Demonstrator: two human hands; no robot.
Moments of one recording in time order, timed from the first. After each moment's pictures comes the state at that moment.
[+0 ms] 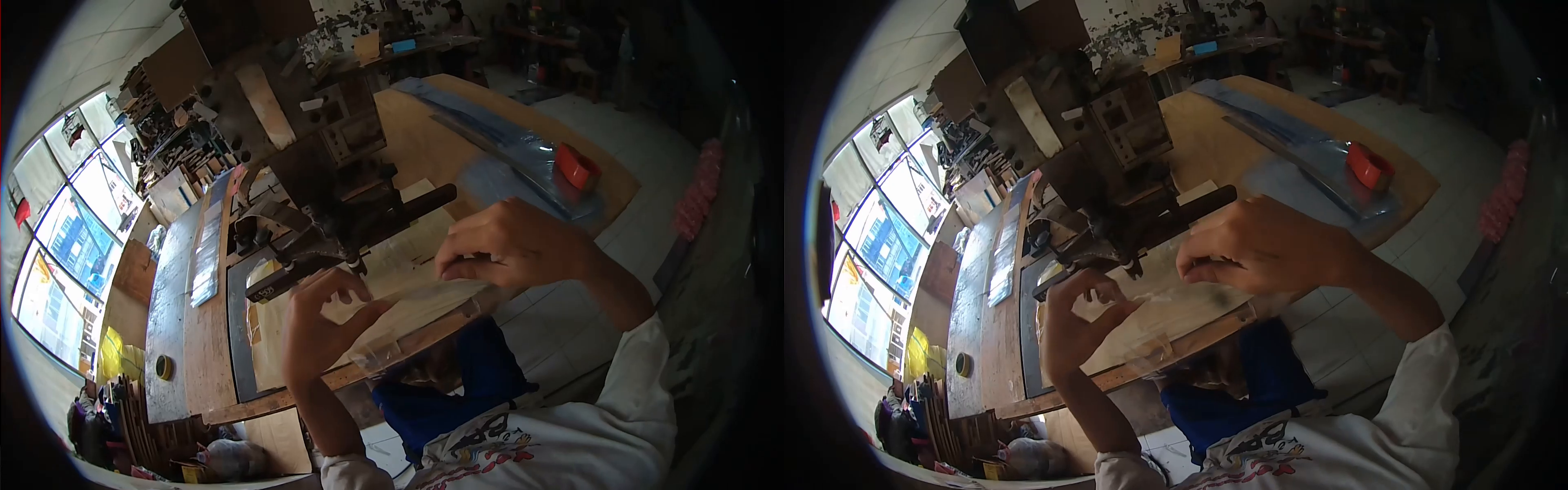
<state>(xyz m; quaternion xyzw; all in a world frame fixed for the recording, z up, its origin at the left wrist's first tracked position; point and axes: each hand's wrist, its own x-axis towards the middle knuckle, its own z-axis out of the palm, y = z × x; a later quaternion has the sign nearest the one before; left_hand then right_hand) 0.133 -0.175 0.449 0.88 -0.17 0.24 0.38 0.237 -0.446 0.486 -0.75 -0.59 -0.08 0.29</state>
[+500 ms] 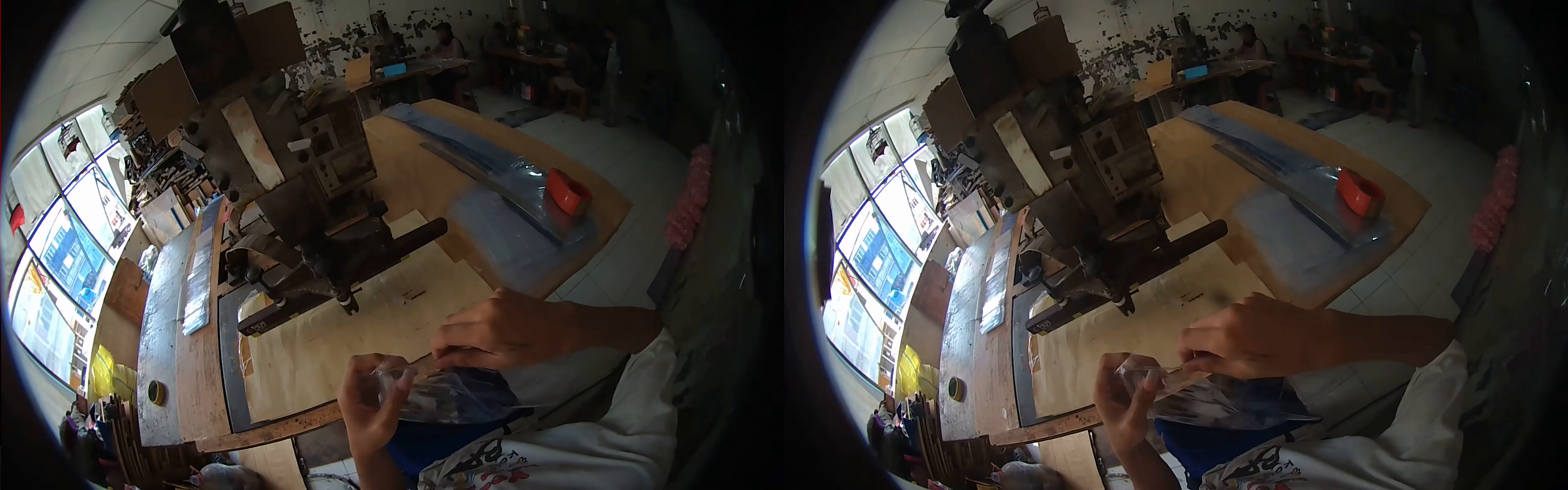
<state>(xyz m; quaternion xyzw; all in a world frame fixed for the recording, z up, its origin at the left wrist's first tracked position) 0.099 -0.250 0.383 0.62 -0.08 0.21 0.75 0.215 -0.454 0.460 -0.75 -0.60 0.05 0.28</state>
